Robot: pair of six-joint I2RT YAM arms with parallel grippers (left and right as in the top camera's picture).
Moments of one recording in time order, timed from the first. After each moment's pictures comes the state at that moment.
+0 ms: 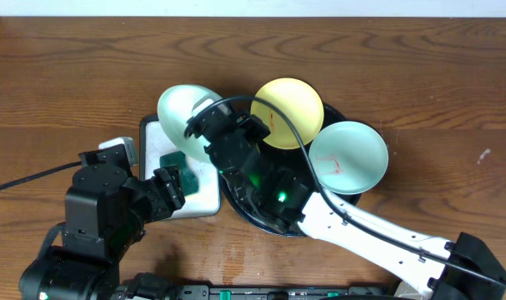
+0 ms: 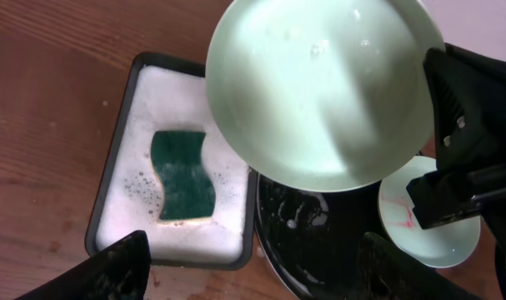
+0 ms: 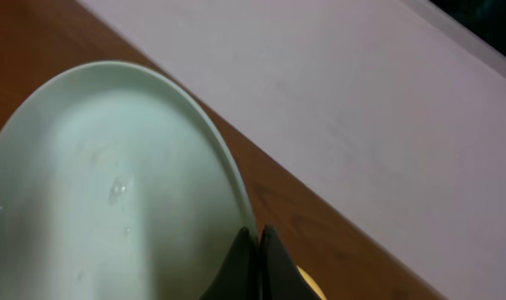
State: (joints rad) left arm -0.23 0.75 1.16 -1.15 -0.03 -0.51; right arm 1.03 1.62 1.22 0.07 0.67 -0.27
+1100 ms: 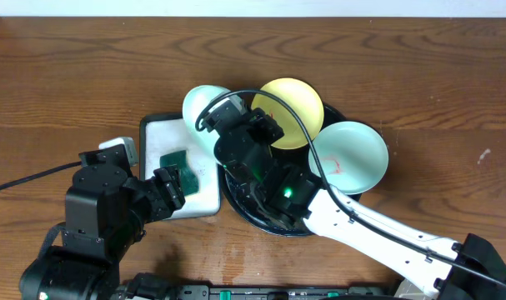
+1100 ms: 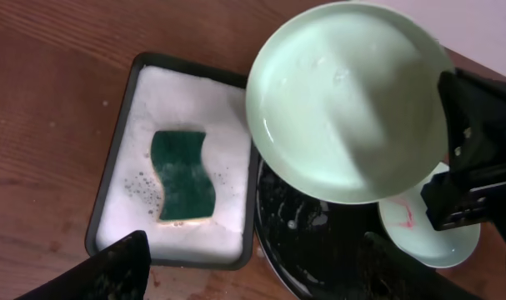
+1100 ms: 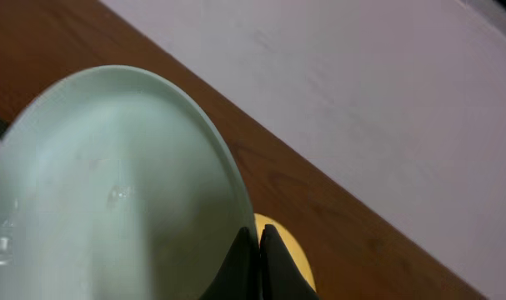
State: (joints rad) left arm -0.23 0.75 1.16 -1.15 -0.03 -0.51; right arm 1.01 1.60 1.22 -0.08 0.74 -0.22
